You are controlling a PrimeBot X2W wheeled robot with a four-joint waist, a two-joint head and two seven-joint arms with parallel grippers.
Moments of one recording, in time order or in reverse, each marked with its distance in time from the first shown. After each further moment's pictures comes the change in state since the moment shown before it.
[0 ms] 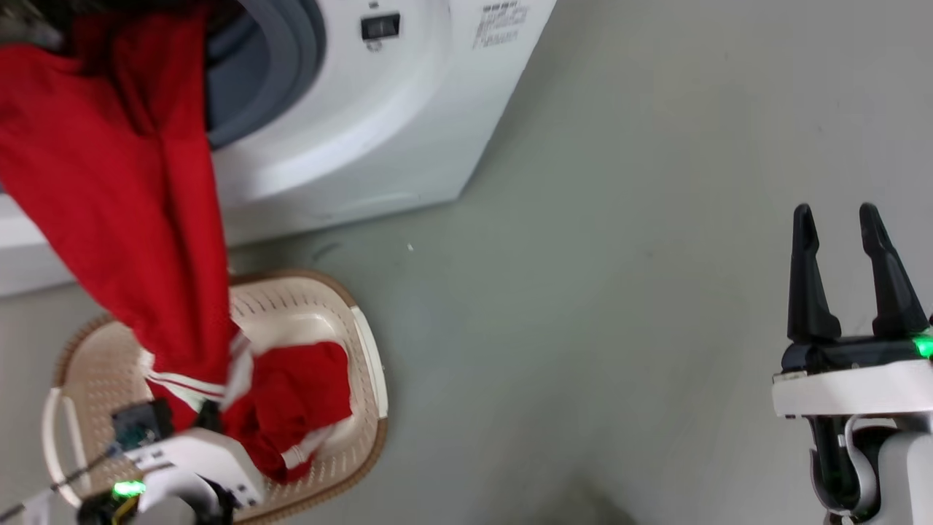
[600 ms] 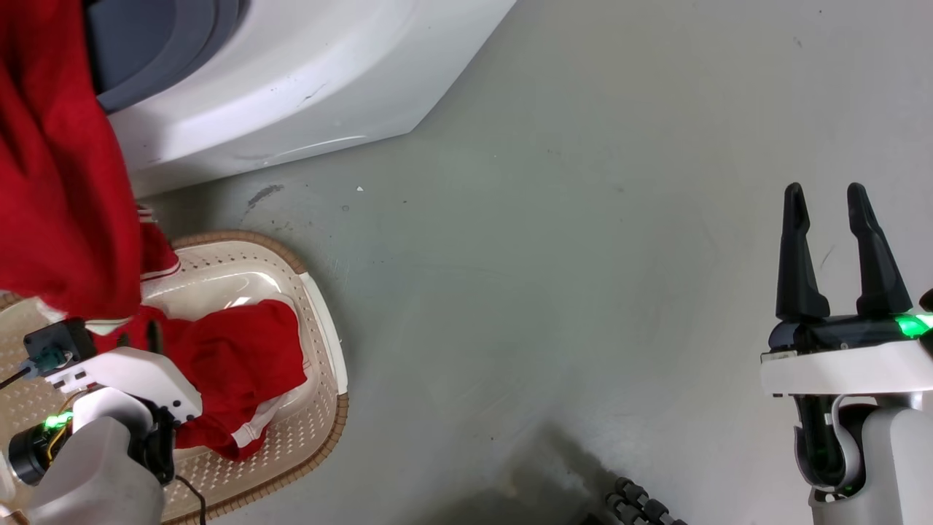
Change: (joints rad) left arm -0.295 0.071 0.068 0.282 -0.030 -0.064 -0.005; right arm -0.068 0.000 0.026 0.086 0.049 0.000 -0.067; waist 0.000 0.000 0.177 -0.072
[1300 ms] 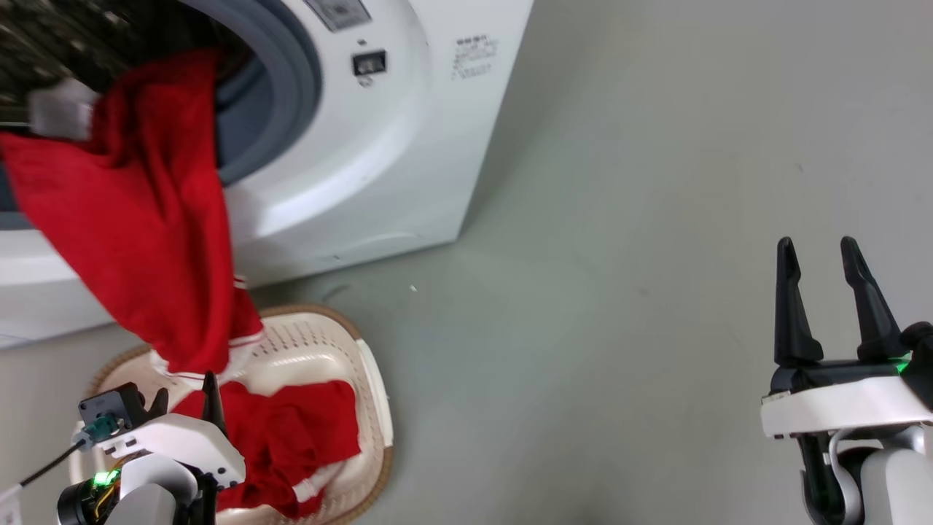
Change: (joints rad) left arm 0.240 -0.080 0.092 -0.231 0.110 -0.004 0.001; right arm 0.086 0.001 -0.026 0.011 -0.087 0.000 0.034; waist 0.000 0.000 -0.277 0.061
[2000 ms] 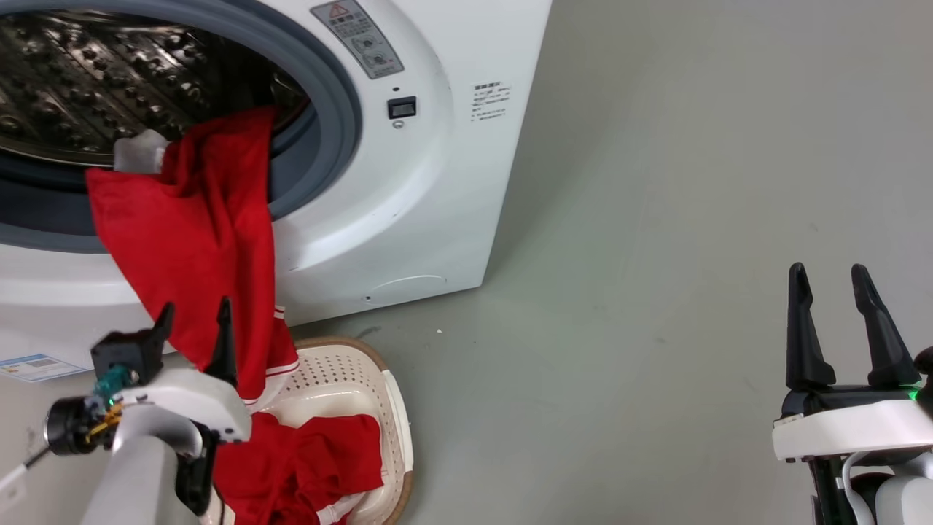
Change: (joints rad) left arm 0.054 -0.019 0.060 -0.350 0.272 -0.042 0.009; right arm 0.073 0.000 -0.021 -0.059 0.026 0.000 0.046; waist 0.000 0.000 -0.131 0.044
